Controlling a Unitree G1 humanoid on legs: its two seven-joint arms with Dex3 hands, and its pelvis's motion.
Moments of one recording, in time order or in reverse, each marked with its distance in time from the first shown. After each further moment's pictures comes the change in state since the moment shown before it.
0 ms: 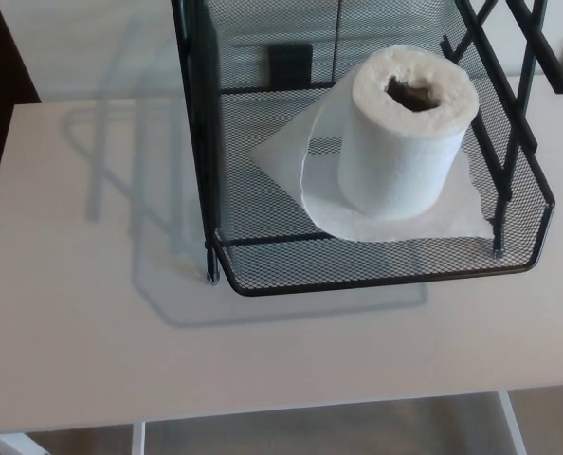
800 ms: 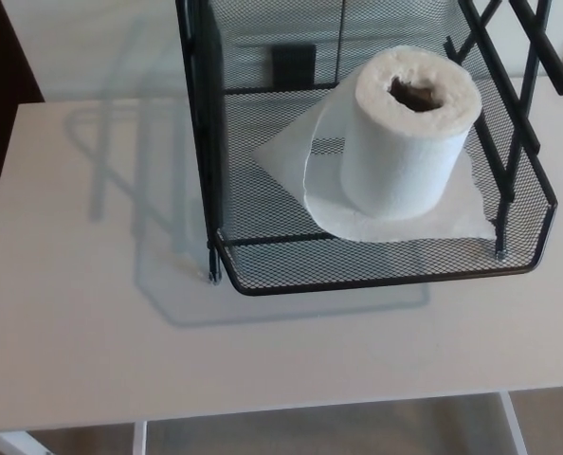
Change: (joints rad) left_arm 0.010 0.000 -0.004 0.002 0.001 0.000 0.005; right_arm 0.336 -0.291 0.445 0.075 -0.220 -0.026 -0.291
